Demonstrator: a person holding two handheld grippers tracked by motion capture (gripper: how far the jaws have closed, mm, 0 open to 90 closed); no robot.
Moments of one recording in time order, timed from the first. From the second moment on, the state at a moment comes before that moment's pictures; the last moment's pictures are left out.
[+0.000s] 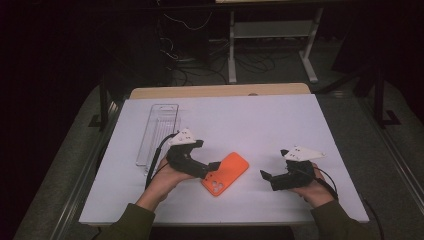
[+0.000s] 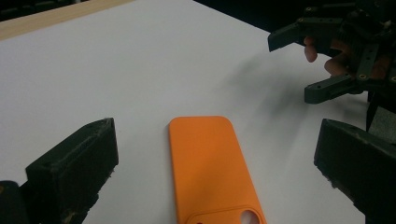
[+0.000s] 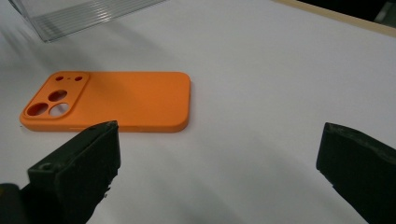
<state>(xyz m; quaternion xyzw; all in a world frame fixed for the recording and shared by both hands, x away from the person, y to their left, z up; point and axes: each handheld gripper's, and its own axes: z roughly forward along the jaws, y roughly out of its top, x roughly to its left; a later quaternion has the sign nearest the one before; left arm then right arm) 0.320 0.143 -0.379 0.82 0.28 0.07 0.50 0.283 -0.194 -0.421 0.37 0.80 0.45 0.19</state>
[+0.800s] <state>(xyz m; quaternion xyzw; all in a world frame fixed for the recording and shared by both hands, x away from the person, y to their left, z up) 0.324 0.114 -0.399 0.83 0.30 0.07 0.47 0.283 -0.195 -0.422 0.37 0.80 0.44 0.18</state>
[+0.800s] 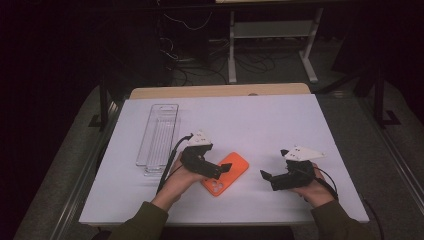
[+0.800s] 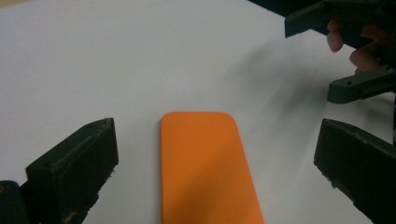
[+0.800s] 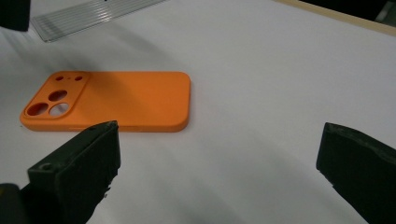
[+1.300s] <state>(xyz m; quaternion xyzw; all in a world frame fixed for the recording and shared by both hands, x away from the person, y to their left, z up) 0.318 0.105 -0.422 0.85 0.31 0.07 0.43 0.283 -0.194 -0.422 0.37 0.80 0.44 0.18</state>
